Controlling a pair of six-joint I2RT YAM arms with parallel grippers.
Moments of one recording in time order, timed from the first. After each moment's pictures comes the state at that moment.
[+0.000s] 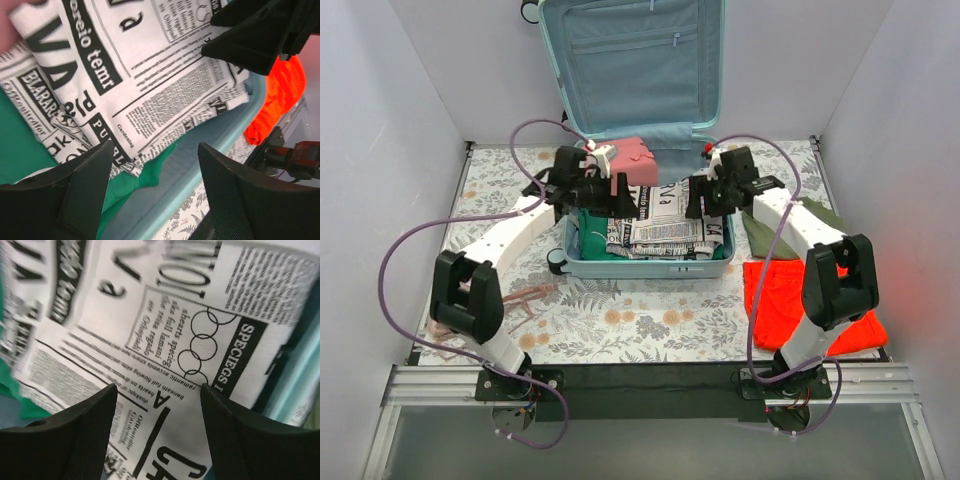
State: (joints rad) left arm -0.36 1.58 1.33 -0.39 0.55 -0.31; right arm 0.36 1.66 1.34 -0.44 -0.25 0.18
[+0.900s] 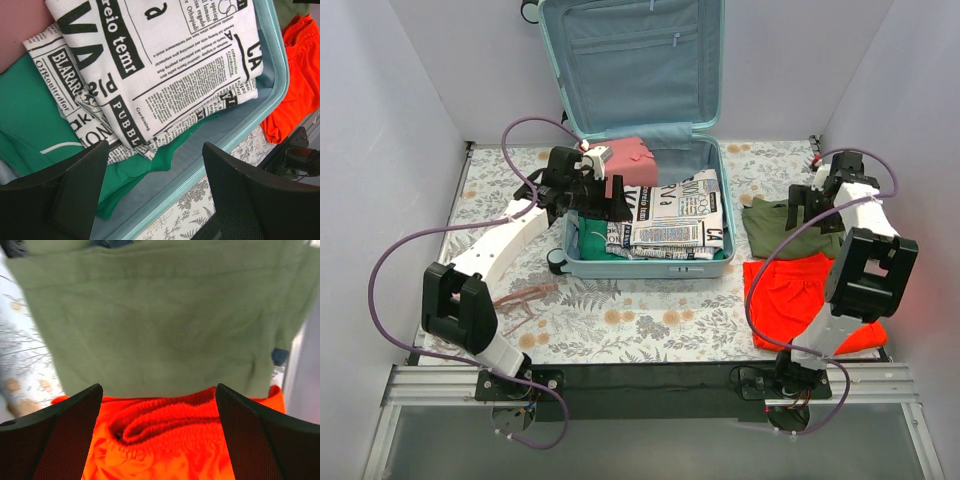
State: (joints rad) left arm -0.40 1.56 1.33 -0.48 0.43 -0.26; right arm -0.24 1.70 1.36 -0.75 -0.13 -0.15
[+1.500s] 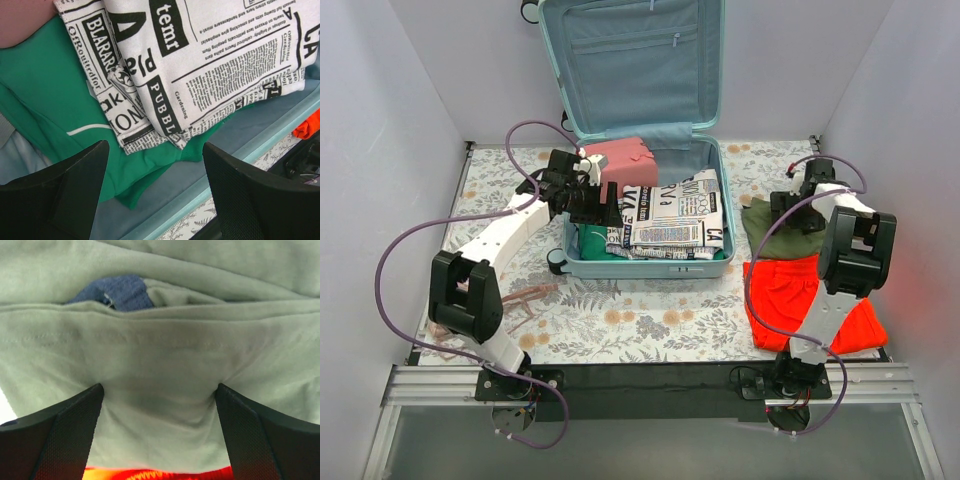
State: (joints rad) left arm -0.36 1.62 1.33 -0.58 0.40 -0.20; right arm -0.18 1.94 1.35 -0.57 -0.09 -0.17
